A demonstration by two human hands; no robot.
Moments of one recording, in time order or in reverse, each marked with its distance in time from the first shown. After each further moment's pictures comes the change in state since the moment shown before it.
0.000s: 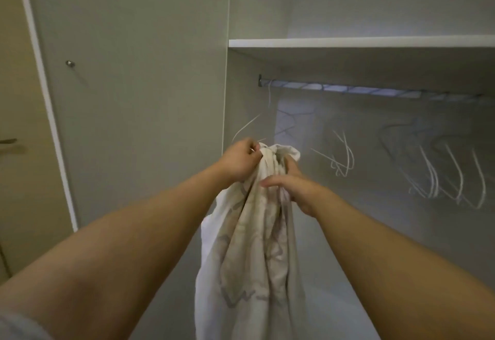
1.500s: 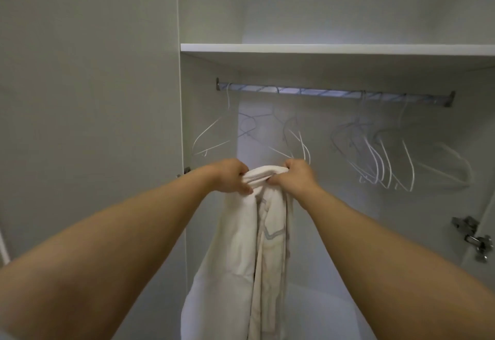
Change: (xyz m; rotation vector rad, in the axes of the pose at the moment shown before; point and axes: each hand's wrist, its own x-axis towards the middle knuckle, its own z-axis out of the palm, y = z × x) left_hand 0.007 0.026 0.034 0.672 -0.408 0.135; right_hand -0.023 0.005 -0.061 -0.403 0.446 -0.072
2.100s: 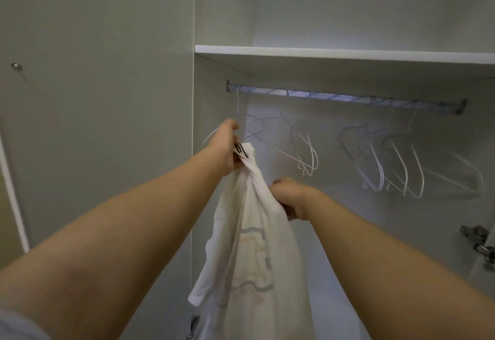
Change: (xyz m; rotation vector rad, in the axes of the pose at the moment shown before) left_hand -0.012 0.011 -0.035 -1.683 0.320 -0.403; right_hand -0.021 -0.018 0.017 0.103 -0.451 0.264
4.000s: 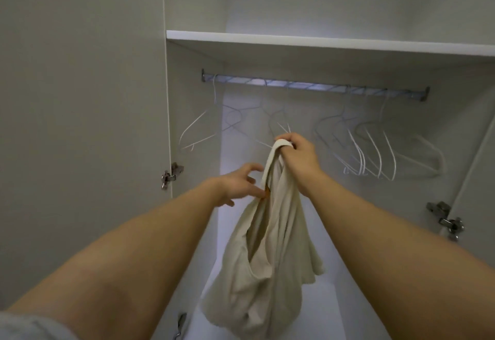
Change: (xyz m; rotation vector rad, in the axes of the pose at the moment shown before) left_hand 0.030 -0.065 -0.013 0.991 -0.550 -0.049; right_hand 0.011 -0.009 -0.026 0.215 0.620 -0.421
